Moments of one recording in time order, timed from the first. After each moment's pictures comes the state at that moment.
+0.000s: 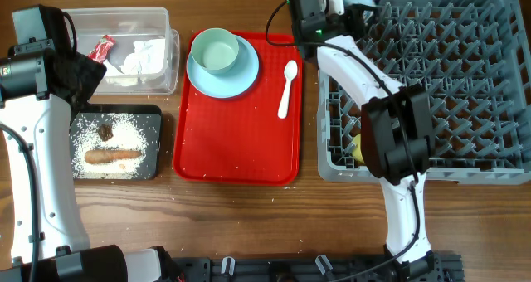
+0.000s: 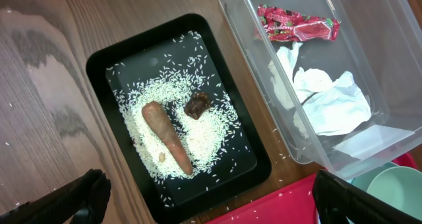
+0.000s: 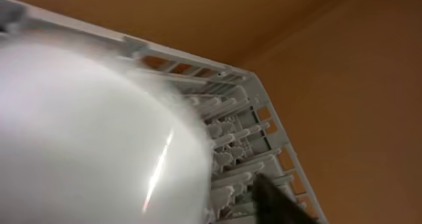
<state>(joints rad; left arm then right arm) 0.21 1.52 1.64 -1.30 -0.32 -0.85 0.40 2.31 1.85 -0.40 1.25 -0.08</state>
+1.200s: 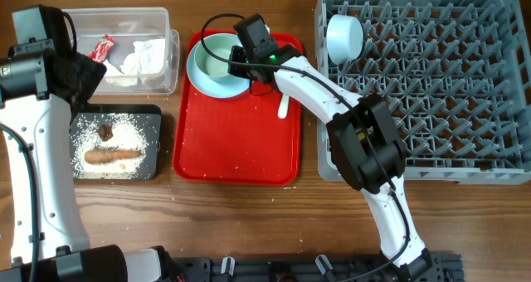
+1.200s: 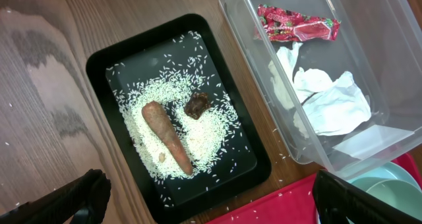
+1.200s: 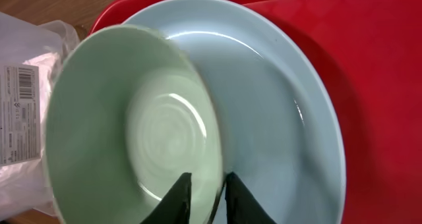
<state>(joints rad) 0.21 1.52 1.64 -1.30 -0.32 -0.85 0.59 2.36 1.85 -0.40 -0.08 0.72</state>
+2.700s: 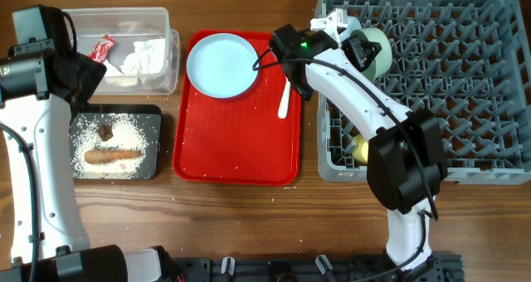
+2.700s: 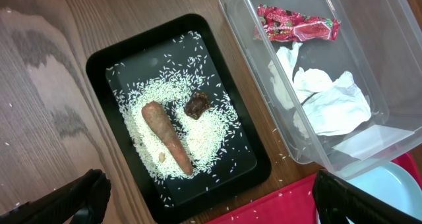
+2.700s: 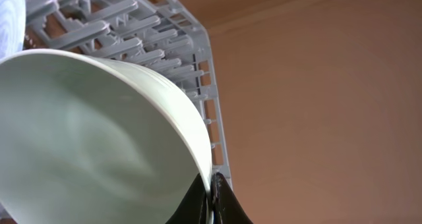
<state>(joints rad) 0.21 1.52 1.64 -1.30 -0.32 -0.85 0.52 2.11 1.75 -1.24 1.36 0.35</state>
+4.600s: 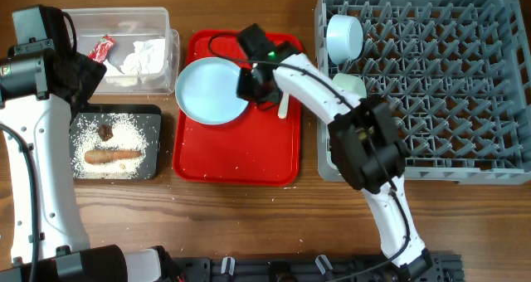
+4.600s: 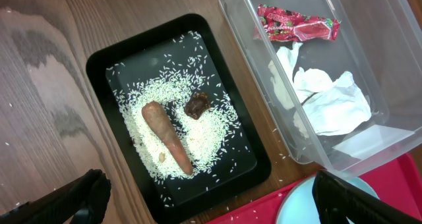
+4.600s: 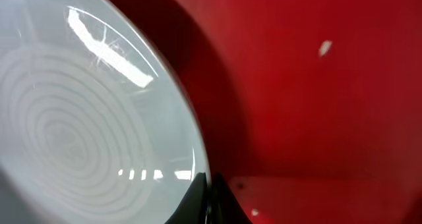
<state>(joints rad) 0.21 1.52 1.64 -1.30 -0.32 -0.85 0.58 2.36 1.89 -0.82 -0.23 0.74</state>
